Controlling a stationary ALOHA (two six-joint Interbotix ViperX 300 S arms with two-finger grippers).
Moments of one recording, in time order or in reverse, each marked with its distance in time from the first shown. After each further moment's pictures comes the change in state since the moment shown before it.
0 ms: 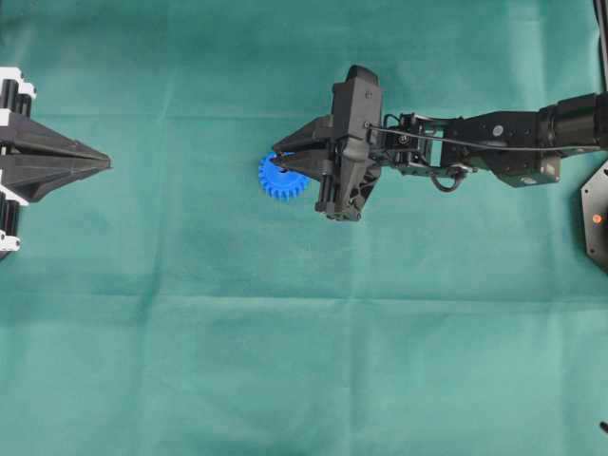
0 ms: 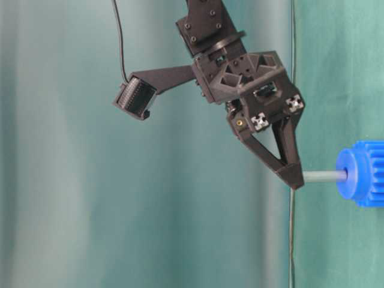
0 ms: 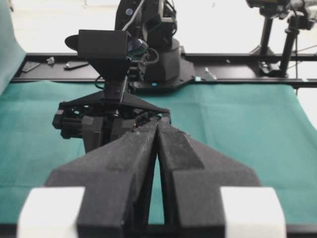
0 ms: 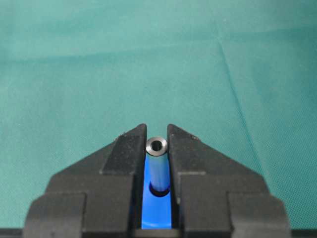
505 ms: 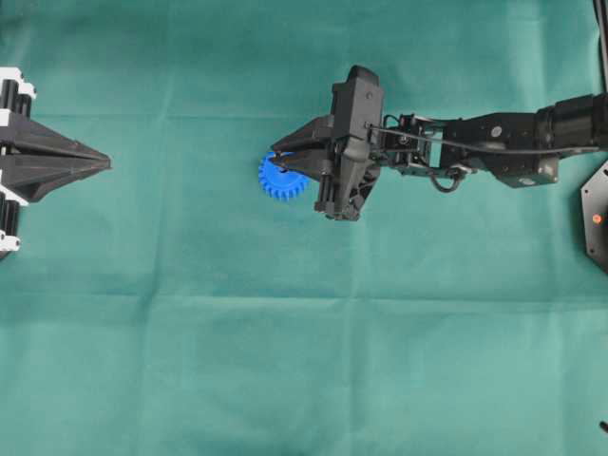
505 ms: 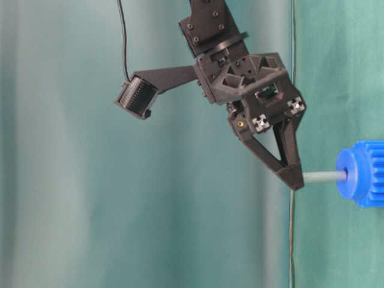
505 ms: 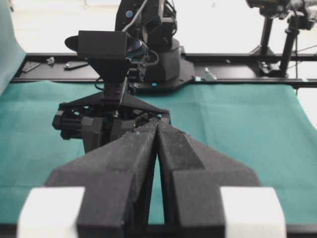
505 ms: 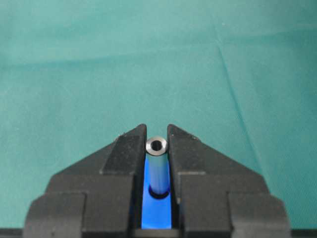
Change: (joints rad) left arm 0.000 -0.002 -0.002 0.000 0.000 0.000; right arm 0.002 -0.008 0.005 0.005 -0.009 0.000
